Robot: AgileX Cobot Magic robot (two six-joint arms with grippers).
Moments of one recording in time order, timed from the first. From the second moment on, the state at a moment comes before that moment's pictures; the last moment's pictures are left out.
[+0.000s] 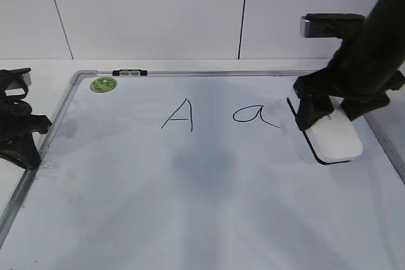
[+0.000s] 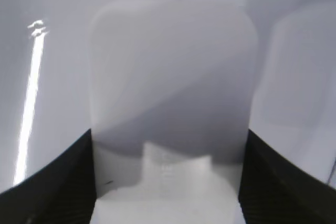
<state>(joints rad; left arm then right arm) -0.05 1.88 -1.11 -0.31 0.84 0.21 0.28 1.69 -1.28 0.11 1.02 -0.05</state>
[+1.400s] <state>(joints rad) -0.05 1.88 -1.11 -0.31 0.84 0.21 0.33 2.25 -1.88 0.02 1.19 -0.03</state>
